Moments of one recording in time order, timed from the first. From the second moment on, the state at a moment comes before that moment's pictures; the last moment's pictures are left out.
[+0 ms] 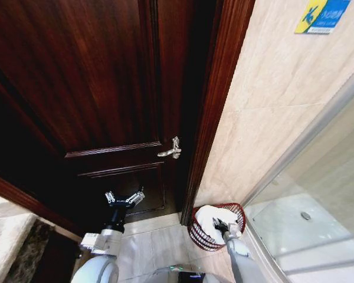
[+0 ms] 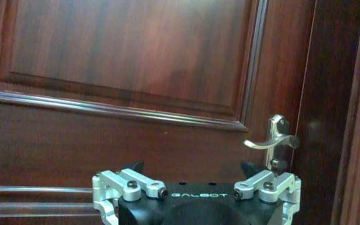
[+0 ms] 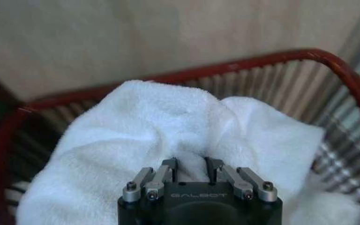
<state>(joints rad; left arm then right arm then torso) 1.85 -1.56 -0.58 -2.38 -0.18 -0.08 0.09 -1.00 1.45 0.74 0.70 -0.01 -0.02 -0.24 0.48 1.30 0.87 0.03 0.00</state>
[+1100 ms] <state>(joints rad) 1.85 -1.56 -0.58 -2.38 -0.18 -0.08 0.09 -1.33 1.42 0.66 1.46 0.40 -0.08 -0.19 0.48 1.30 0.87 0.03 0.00</state>
